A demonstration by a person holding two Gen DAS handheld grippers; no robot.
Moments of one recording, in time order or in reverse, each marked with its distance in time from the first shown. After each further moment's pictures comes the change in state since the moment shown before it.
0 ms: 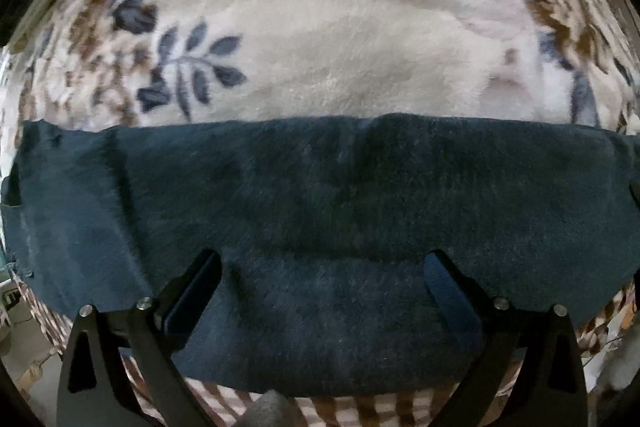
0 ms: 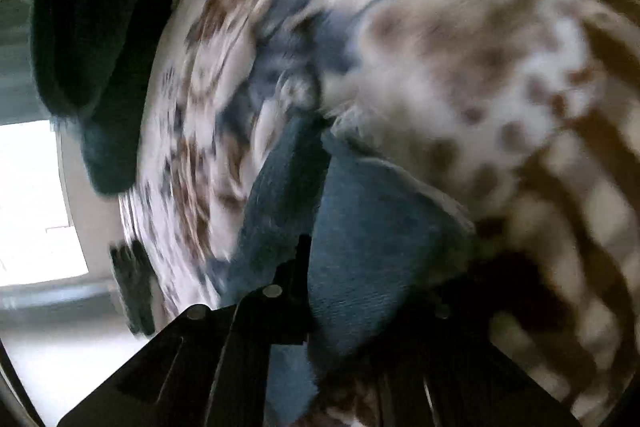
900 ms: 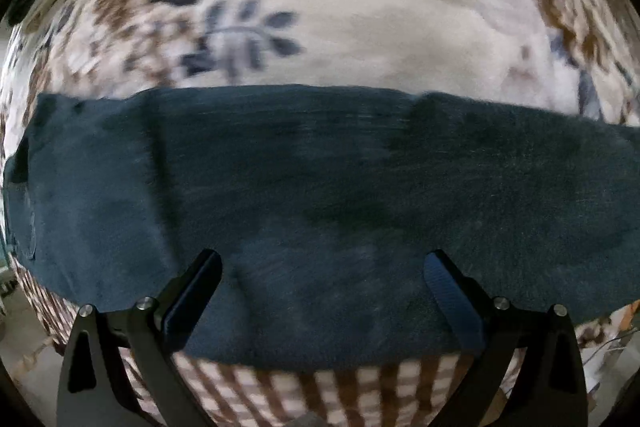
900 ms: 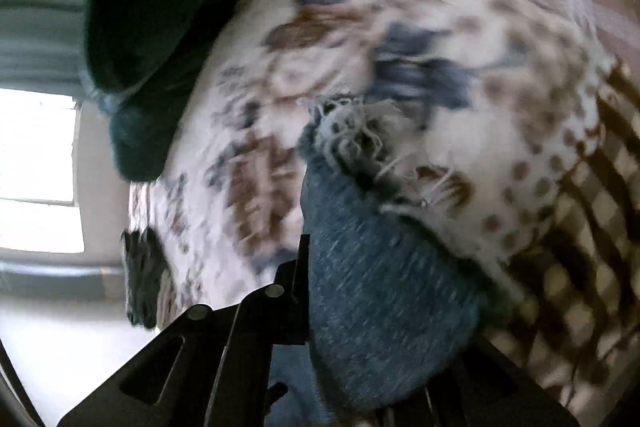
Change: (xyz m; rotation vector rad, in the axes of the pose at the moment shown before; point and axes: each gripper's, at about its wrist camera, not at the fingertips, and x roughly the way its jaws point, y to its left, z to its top) left arm -0.015 0.012 -0.008 -0.049 -0.008 -0.016; right arm -0.023 0.094 -0.041 -0.198 -0.056 0.009
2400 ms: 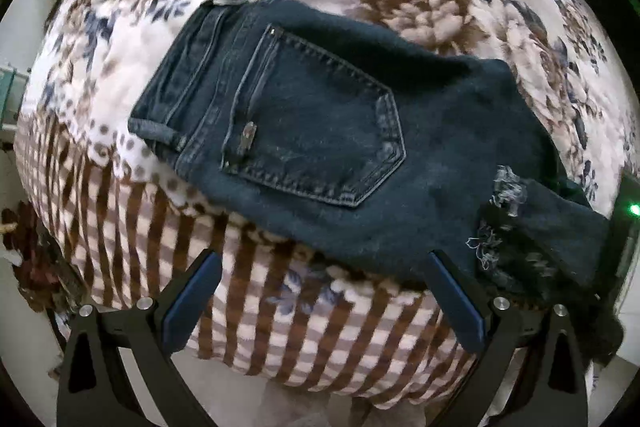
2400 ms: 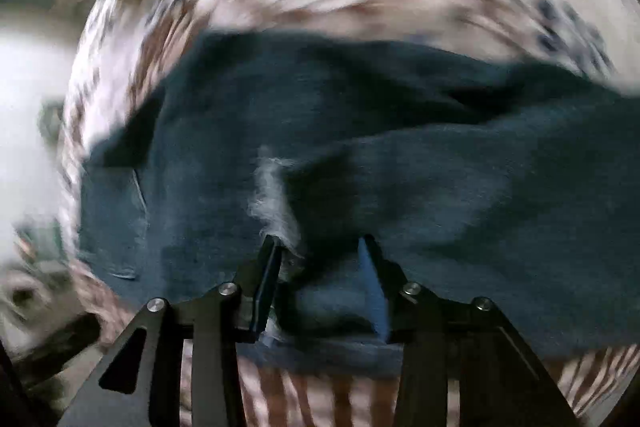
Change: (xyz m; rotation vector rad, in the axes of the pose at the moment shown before) left arm -0.048 0.381 -0.092 -0.437 -0.071 -0.070; right arm 0.251 0.252 -0.417 -0.773 0.518 -0.292
